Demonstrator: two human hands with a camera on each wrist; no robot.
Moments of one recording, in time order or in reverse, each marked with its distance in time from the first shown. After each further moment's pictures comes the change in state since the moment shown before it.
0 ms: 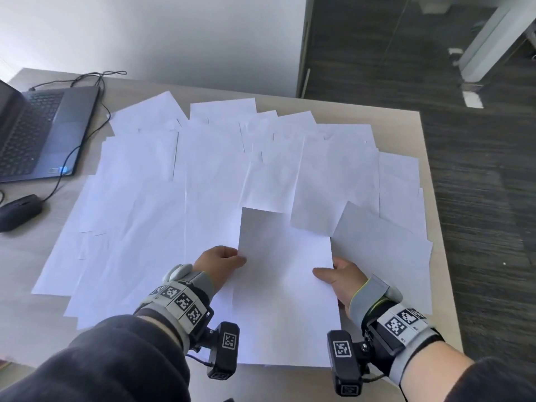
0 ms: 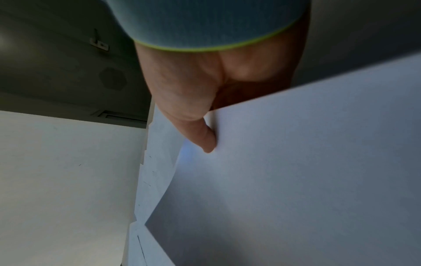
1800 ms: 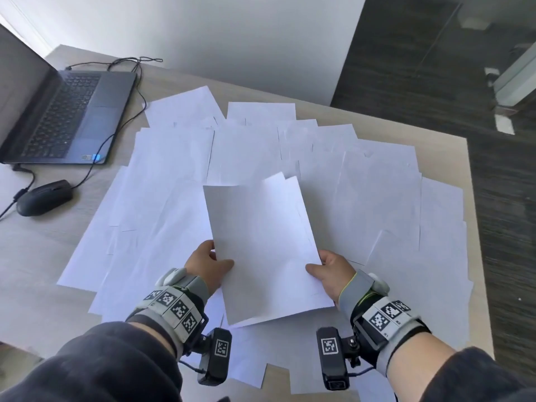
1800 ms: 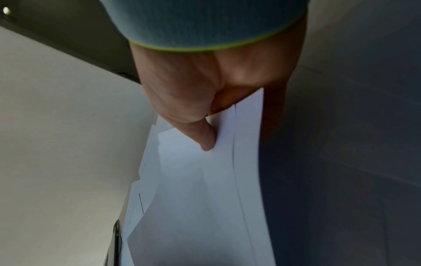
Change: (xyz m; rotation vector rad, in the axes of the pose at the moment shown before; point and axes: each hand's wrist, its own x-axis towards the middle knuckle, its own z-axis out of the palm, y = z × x) left_hand 0.017 -0.004 -0.070 -0.135 0.124 -0.083; right_hand 0.036 -0.041 0.085 -0.267 -0.116 -0.141
